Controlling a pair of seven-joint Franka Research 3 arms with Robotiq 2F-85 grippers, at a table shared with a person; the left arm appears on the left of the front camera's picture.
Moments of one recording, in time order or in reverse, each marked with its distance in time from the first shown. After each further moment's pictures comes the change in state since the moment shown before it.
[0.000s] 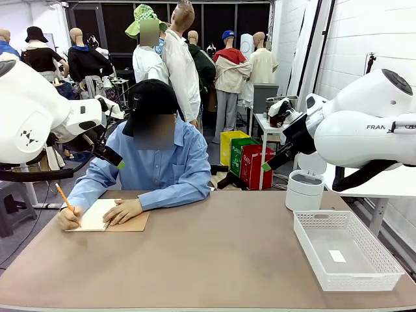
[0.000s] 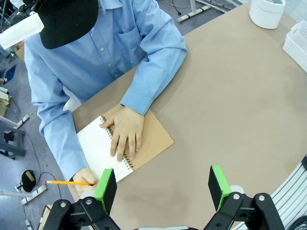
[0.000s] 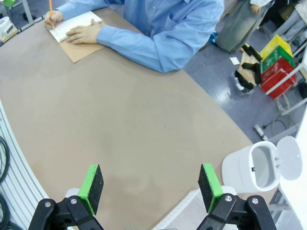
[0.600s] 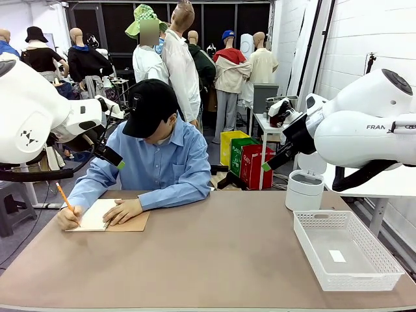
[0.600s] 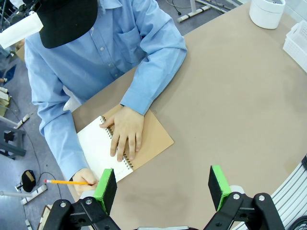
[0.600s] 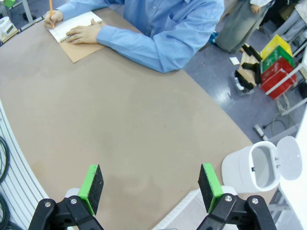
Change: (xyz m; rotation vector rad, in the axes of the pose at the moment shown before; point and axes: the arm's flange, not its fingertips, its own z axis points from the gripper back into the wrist) left arm 0.000 0.000 0.000 0.000 0.000 0.000; right arm 0.000 0.000 0.000 0.000 0.000 0.000
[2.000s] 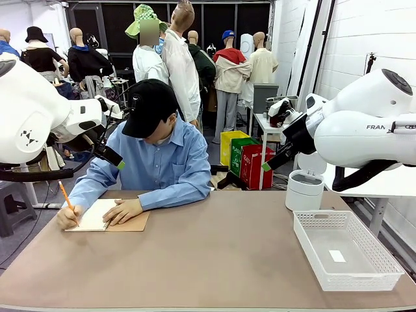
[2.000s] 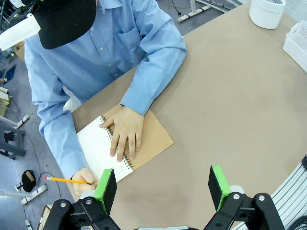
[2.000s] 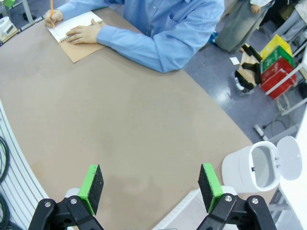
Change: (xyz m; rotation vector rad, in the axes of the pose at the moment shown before) left arm 0.000 0.000 0.000 0.000 0.000 0.000; right arm 0.000 0.000 0.000 0.000 0.000 0.000
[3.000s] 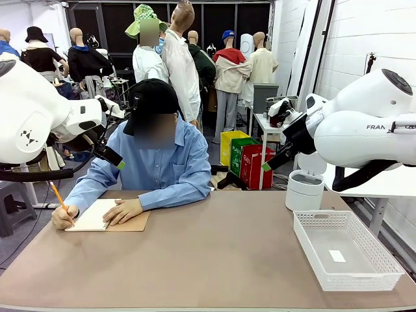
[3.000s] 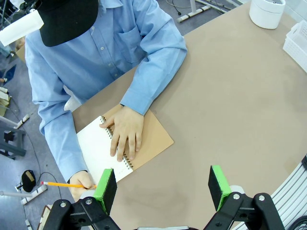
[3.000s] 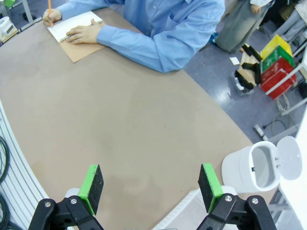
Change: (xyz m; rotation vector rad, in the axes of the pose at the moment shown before) left arm 0.000 0.000 0.000 0.000 0.000 0.000; right arm 0.000 0.000 0.000 0.000 0.000 0.000
